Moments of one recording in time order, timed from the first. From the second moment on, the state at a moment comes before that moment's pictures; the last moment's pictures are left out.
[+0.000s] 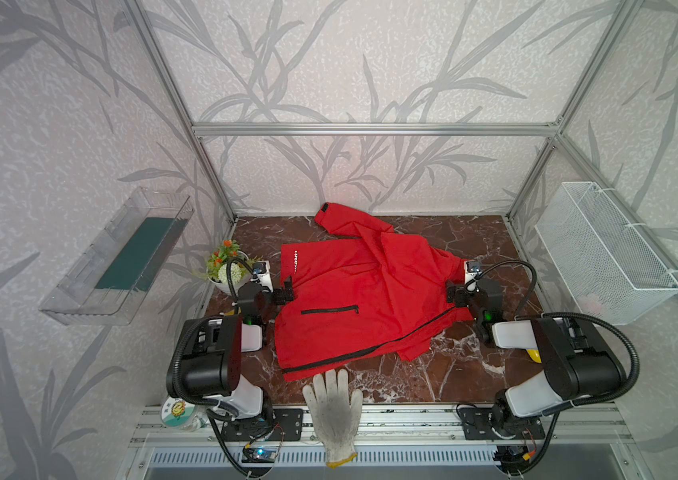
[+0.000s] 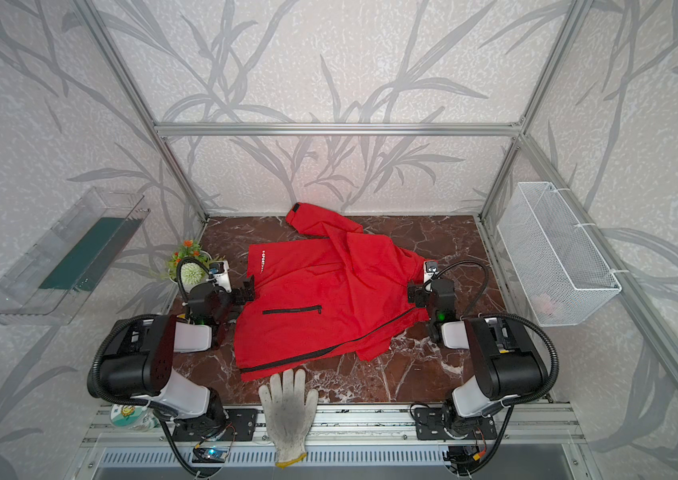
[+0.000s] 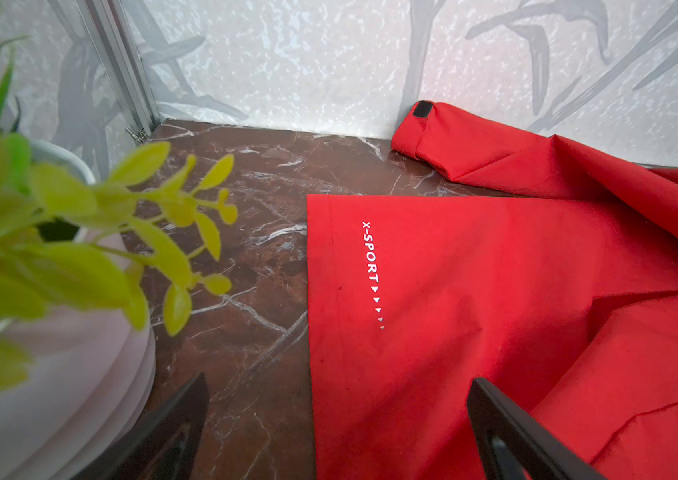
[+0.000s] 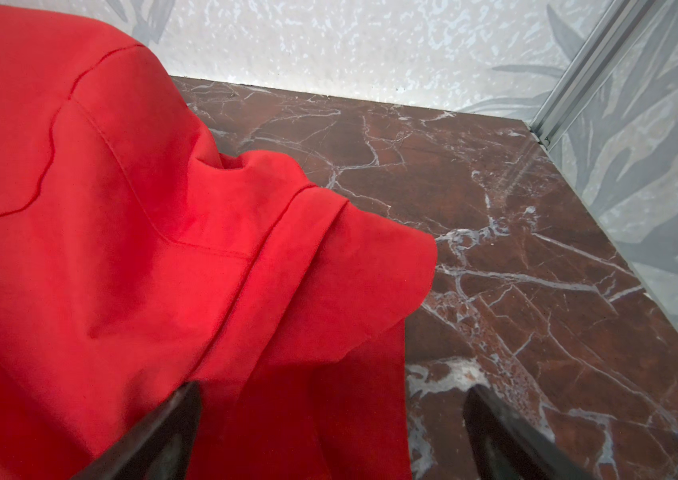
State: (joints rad) left arm 0.13 1.56 0.35 0.90 0.16 -0.04; right arm 0.11 1.55 0.39 0.75 0.11 -0.05
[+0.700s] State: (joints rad) left arm 0.11 1.56 0.29 1.00 0.04 -0.06; right arm 0.10 1.55 0.40 0.75 0.09 -0.06
